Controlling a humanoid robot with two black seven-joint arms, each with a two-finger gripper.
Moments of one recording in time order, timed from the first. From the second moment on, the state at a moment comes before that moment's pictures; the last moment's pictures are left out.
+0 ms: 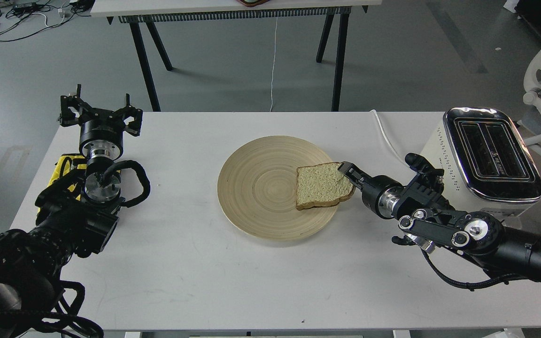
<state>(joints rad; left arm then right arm) -0.82 0.07 -0.61 -0.22 -0.67 -0.49 -0.47 0.85 -0.32 0.01 1.00 -0.72 -0.29 -0.03</state>
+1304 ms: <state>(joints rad) -0.82 0.07 -0.61 -0.22 -0.67 -0.49 -0.47 0.98 -0.49 0.16 1.19 -0.72 -0.30 -0.04</state>
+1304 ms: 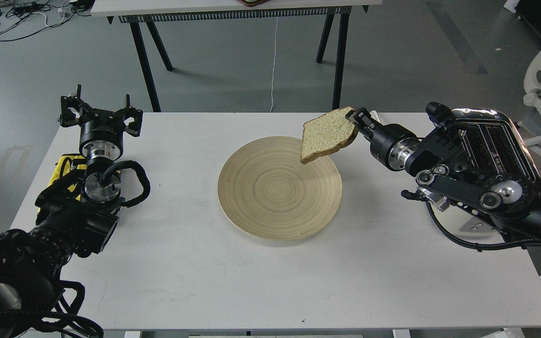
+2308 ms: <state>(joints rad) -0.82 0.07 -0.61 -0.22 -0.67 -0.49 -0.47 1.03 -1.24 0.18 1.49 -0.84 -0.27 -0.04</state>
